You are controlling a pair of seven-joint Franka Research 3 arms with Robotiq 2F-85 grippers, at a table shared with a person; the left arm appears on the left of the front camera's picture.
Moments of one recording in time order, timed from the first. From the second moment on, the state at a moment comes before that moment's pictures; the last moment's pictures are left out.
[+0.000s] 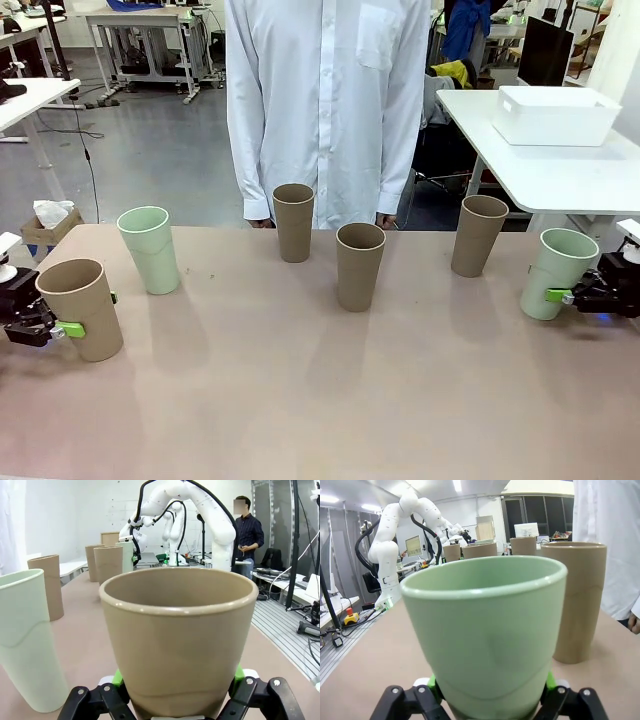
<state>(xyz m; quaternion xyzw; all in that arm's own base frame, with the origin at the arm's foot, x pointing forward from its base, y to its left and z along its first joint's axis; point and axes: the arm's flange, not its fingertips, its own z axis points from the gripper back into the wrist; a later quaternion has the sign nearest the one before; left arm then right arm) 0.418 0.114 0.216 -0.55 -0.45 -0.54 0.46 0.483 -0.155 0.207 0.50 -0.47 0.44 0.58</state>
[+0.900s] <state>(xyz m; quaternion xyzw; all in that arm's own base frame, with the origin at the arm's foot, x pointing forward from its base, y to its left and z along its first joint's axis) 0.418 0.113 0.216 -0.55 -0.44 -0.53 0.47 0.483 -0.155 0.207 0.50 -0.47 0.43 0.58</state>
